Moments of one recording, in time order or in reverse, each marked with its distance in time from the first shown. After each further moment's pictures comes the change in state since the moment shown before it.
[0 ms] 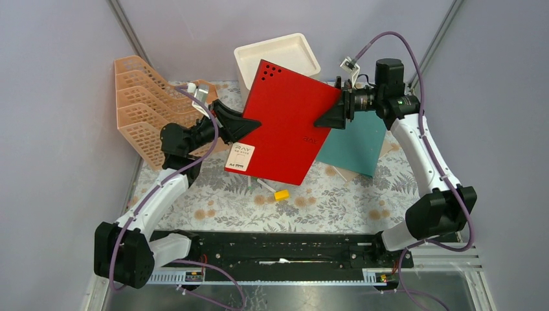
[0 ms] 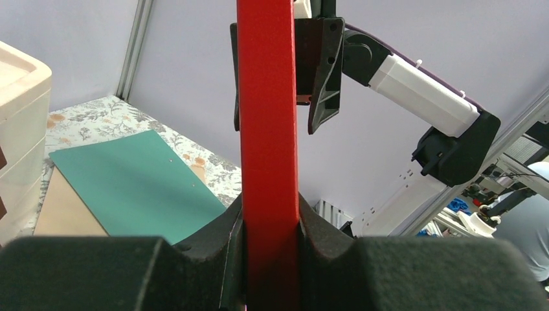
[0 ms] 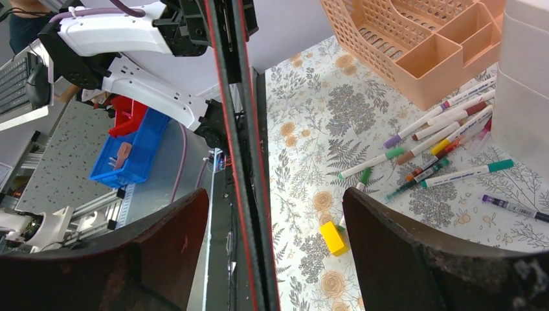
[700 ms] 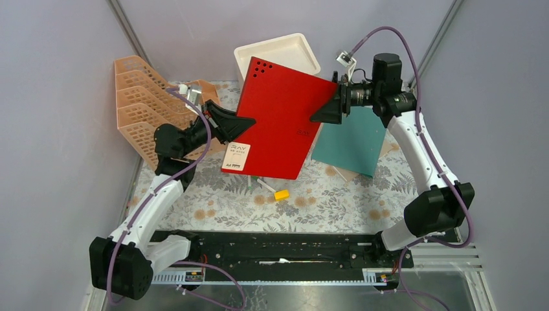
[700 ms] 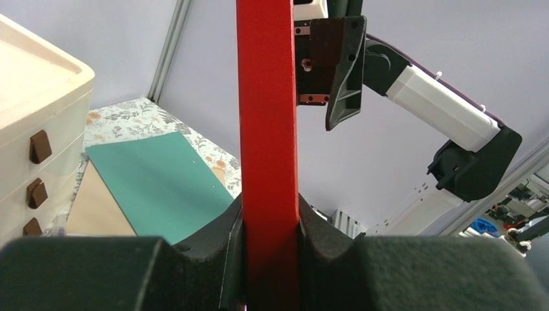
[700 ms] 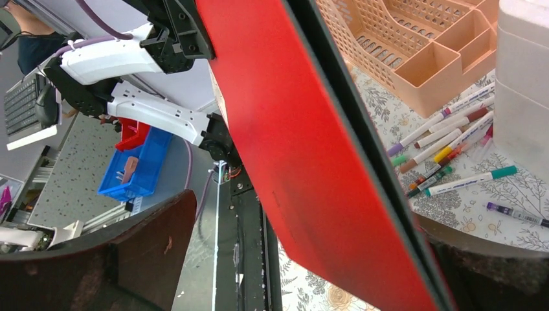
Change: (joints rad) left arm 0.021 -0.085 0.011 -0.160 -0.063 0.069; right arm 0.022 0.028 0.045 0.073 0.037 0.121
